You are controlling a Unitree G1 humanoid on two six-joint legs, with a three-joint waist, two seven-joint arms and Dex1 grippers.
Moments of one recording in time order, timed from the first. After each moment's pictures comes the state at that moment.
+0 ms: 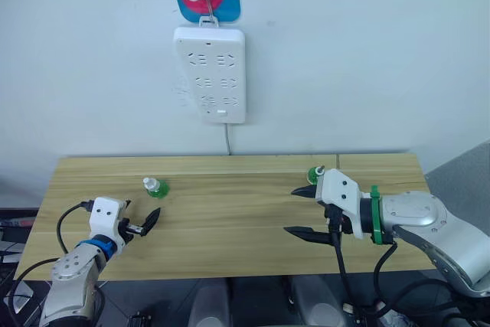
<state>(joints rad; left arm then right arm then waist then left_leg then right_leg) 0.02 0.53 0.30 0.38 -0.24 -0.01 -0.63 -0.24 -0.78 0.21 -0.76 0.46 0.85 0.78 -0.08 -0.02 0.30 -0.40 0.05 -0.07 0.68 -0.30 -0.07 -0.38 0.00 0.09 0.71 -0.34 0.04</state>
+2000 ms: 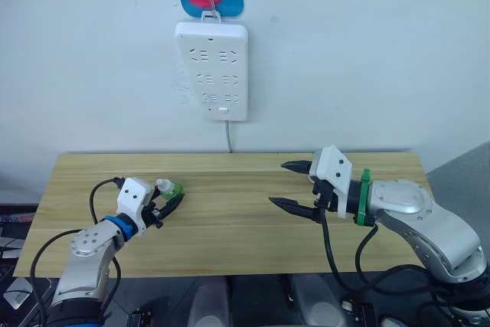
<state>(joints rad) 0.00 0.59 0.18 0.10 -0.27 0.06 -0.80 -0.31 -0.64 0.22 -0.65 0.45 0.71 0.67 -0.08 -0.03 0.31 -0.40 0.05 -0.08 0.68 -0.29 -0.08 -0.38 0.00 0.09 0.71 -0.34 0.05</state>
